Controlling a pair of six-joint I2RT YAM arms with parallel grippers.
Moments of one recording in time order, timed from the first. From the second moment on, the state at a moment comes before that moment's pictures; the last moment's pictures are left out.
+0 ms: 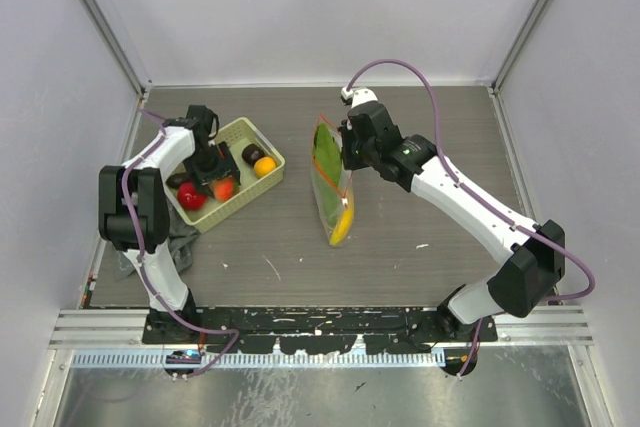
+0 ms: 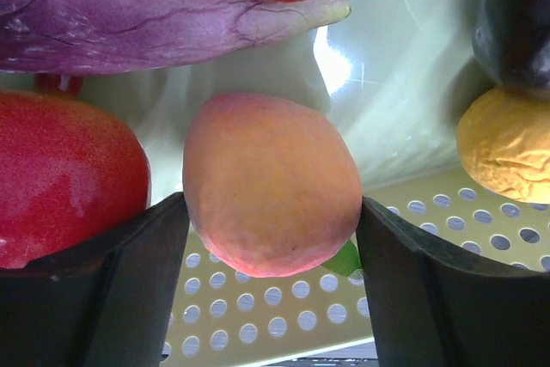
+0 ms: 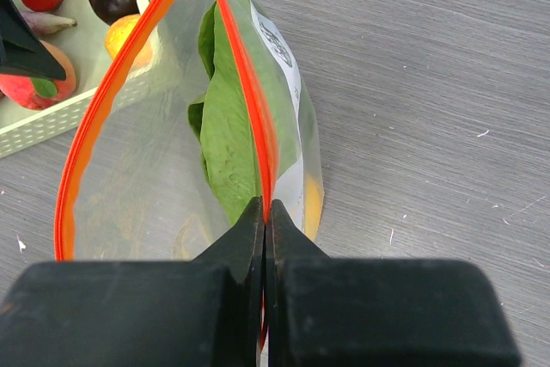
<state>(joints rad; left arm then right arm) -0.08 1.86 1.38 -0.86 0.05 -0.56 0.68 1.46 1.37 -0.57 0.19 0.32</state>
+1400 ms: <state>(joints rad) -0.48 1.17 1.31 -0.63 0.09 -0.59 0.69 1.43 1.38 -0.60 0.23 0.39</state>
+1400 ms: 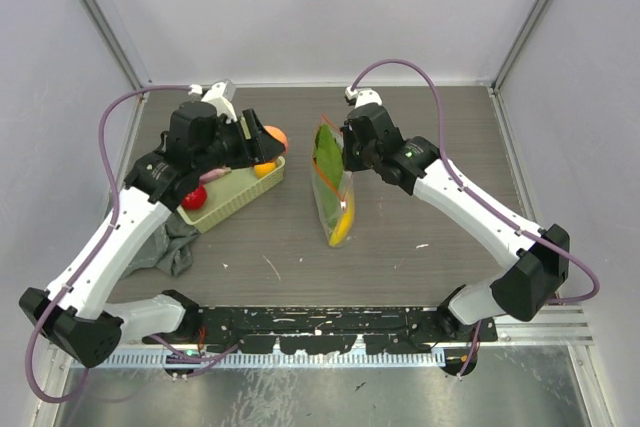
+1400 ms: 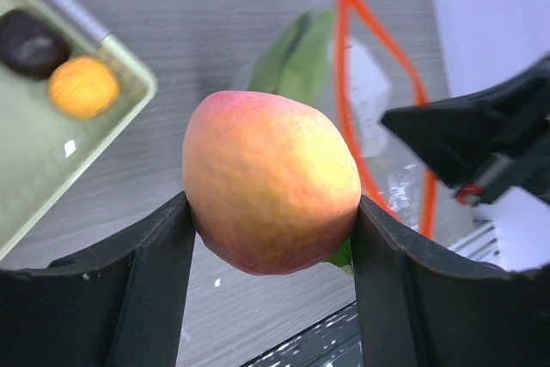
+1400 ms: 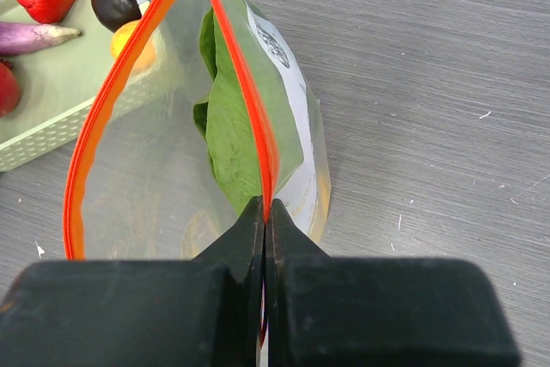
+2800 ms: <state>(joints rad) -0.73 1.40 1.43 -0.61 0.05 -0.70 0.74 1.41 1.38 -0.57 0.23 0.43</state>
